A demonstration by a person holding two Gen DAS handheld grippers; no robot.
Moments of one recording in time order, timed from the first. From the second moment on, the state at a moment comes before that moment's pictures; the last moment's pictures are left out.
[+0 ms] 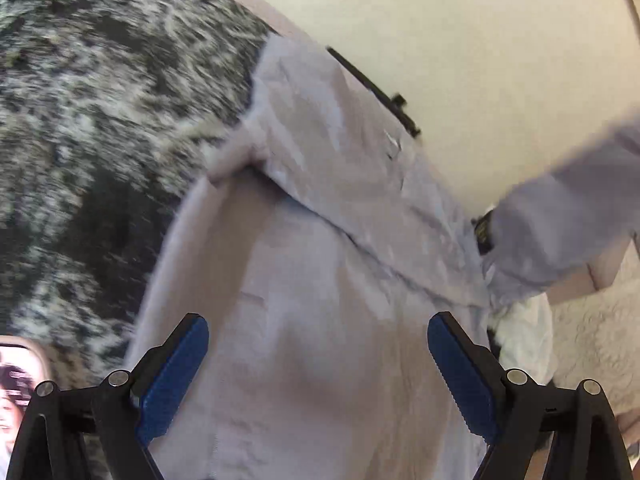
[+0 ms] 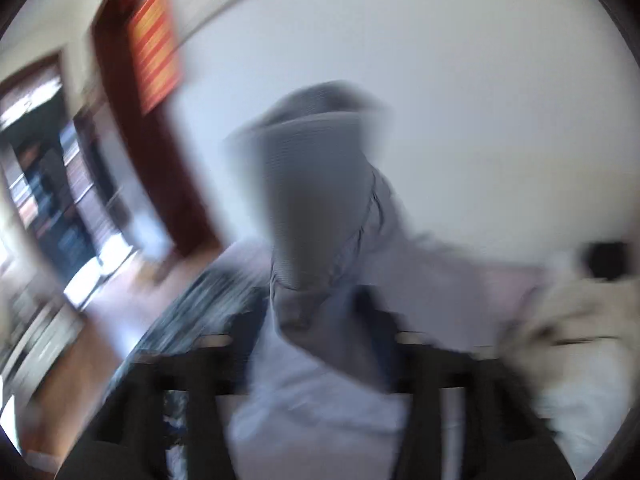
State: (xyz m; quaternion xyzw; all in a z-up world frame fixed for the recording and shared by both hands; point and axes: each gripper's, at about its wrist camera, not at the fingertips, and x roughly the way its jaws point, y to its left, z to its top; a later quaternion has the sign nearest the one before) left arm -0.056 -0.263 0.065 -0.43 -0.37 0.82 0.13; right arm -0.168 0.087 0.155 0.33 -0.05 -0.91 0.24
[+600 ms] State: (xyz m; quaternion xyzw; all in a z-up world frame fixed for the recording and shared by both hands) left arm -0.038 -0.280 0.063 -0.46 -0.32 0.83 0.07; right arm -0.091 0.225 -0.034 0.45 -0.27 -0.84 0.13
